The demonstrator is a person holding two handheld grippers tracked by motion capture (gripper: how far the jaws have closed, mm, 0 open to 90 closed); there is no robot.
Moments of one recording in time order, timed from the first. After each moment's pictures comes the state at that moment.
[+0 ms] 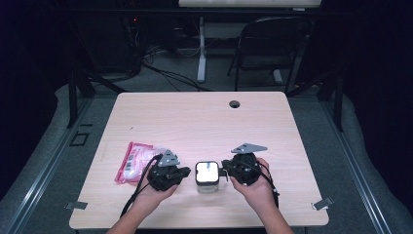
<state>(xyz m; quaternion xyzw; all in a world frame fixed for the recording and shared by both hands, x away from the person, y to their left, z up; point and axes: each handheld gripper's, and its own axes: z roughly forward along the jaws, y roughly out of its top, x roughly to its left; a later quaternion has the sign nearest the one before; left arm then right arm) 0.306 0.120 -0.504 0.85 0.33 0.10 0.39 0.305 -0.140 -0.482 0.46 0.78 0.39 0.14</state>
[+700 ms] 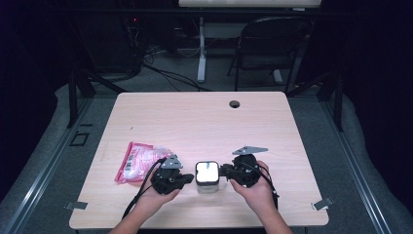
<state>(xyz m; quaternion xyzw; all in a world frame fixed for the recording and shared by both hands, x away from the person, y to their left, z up) 0.307 0.116 -0.520 0.86 0.32 0.04 0.39 0.307 -0.144 -0.496 0.48 0.78 0.39 0.09</state>
